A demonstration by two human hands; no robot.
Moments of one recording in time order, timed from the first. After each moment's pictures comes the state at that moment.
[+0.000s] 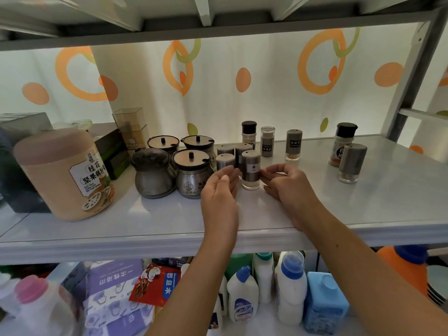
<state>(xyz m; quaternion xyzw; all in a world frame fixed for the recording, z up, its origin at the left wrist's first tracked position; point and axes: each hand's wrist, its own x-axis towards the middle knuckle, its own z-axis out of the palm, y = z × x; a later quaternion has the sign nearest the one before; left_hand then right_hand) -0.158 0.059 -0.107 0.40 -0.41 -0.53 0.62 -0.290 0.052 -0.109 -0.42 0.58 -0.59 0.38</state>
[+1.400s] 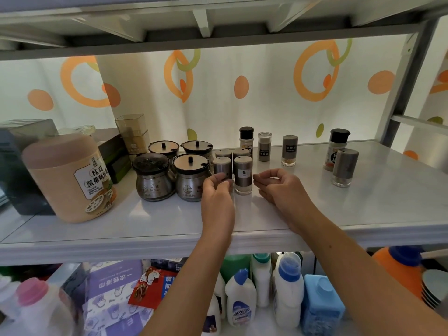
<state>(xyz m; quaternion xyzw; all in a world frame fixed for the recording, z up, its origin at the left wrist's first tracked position) -0.158 0.054 -0.108 0.45 -0.42 -0.50 0.60 -0.291 0.057 -0.108 -0.43 0.56 -0.58 0.39</state>
